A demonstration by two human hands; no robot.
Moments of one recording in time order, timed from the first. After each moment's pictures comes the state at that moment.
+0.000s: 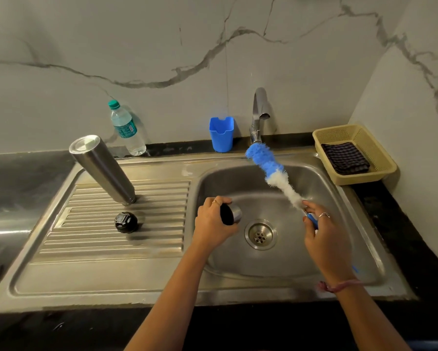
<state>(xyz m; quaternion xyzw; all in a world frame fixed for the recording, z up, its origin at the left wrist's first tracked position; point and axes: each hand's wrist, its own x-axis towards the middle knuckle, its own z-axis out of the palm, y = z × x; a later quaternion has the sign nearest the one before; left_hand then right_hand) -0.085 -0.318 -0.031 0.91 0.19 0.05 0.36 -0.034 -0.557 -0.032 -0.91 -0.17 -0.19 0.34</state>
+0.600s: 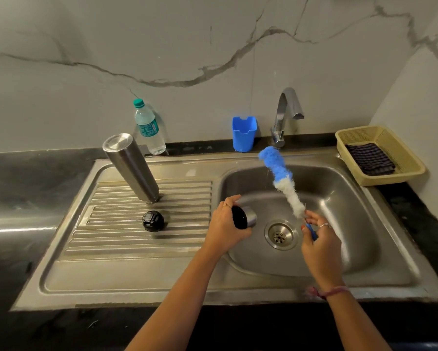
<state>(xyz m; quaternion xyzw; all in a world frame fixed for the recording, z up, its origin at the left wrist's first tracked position) -0.107 -0.273 -0.037 0.89 0.16 0.03 0.43 -0.069 -0.488 -0.057 -0.88 -0.08 -0.14 0.45</state>
